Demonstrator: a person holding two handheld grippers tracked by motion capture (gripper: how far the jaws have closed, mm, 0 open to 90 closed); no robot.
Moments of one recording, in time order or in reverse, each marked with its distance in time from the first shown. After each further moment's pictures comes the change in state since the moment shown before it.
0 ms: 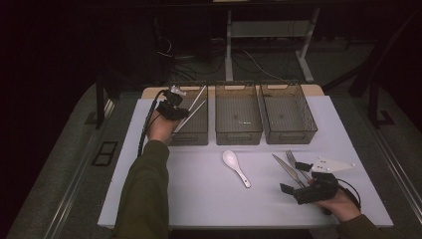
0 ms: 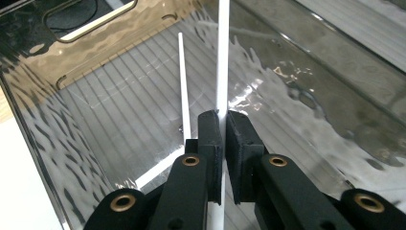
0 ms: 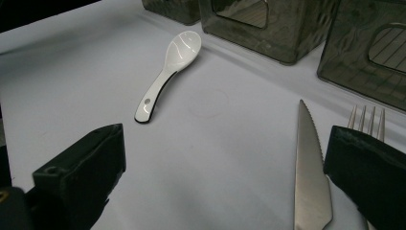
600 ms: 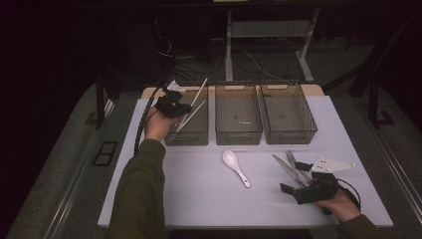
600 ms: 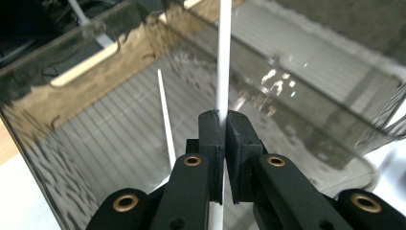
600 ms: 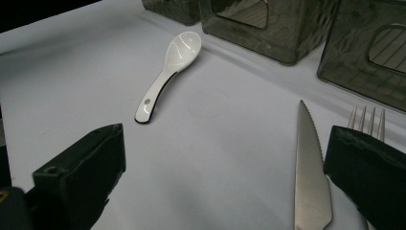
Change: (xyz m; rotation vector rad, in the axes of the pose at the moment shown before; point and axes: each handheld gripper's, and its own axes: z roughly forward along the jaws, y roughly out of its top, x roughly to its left) left arm -0.005 0.007 -0.024 -0.081 -0.078 0.074; right arm 0.000 0.000 0.000 -0.001 0.001 -0.001
